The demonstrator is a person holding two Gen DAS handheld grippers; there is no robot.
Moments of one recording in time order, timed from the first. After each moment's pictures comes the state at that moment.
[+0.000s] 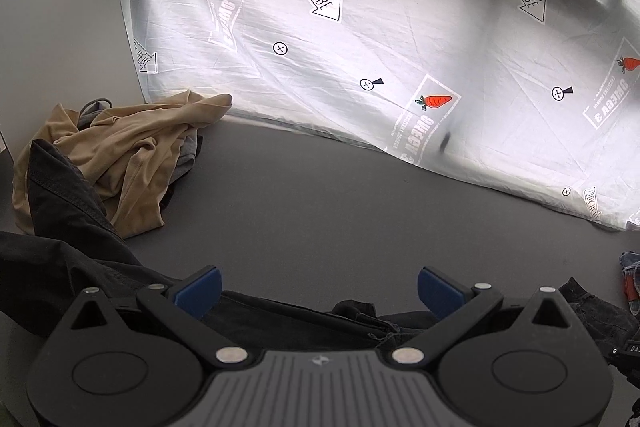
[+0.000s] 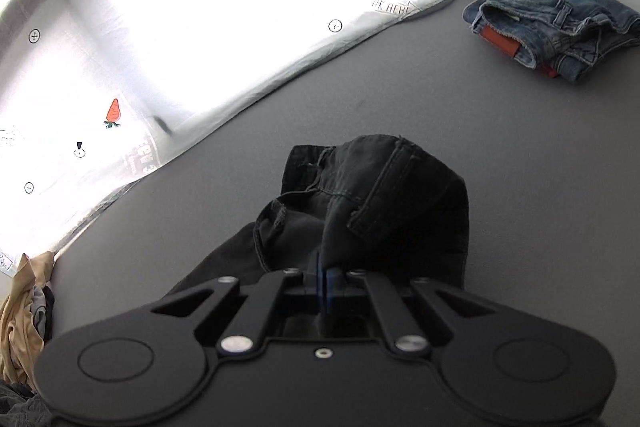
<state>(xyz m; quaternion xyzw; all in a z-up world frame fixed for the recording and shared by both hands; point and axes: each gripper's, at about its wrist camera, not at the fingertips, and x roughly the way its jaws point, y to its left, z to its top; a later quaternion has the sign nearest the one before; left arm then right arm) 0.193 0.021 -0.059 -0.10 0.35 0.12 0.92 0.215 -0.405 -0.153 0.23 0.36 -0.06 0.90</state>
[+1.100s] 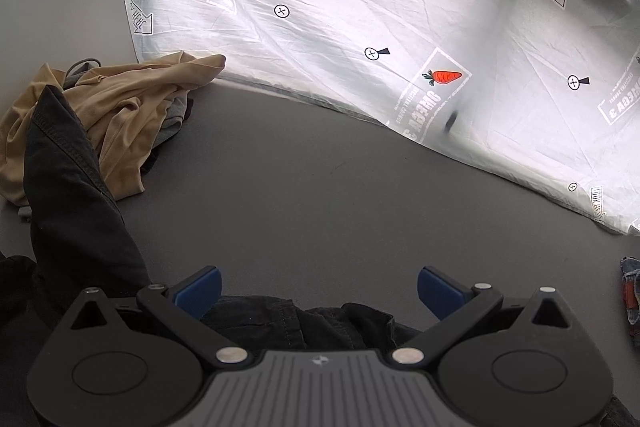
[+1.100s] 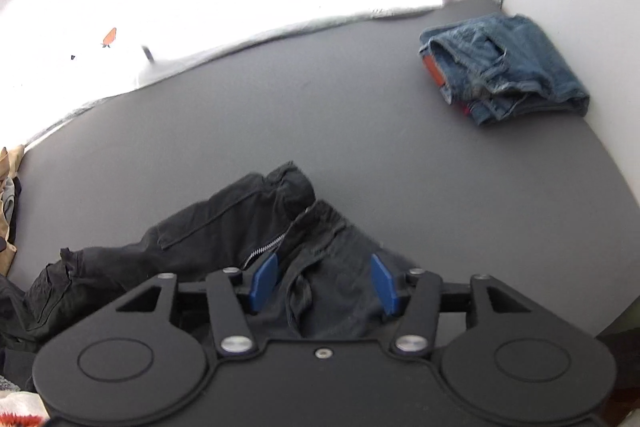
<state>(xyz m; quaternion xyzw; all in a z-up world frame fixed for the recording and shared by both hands) 0.227 0.017 -0.093 -0.14 0.39 0.11 0.91 0.165 -0.436 -0.015 0.08 0.45 -0.08 0.88</state>
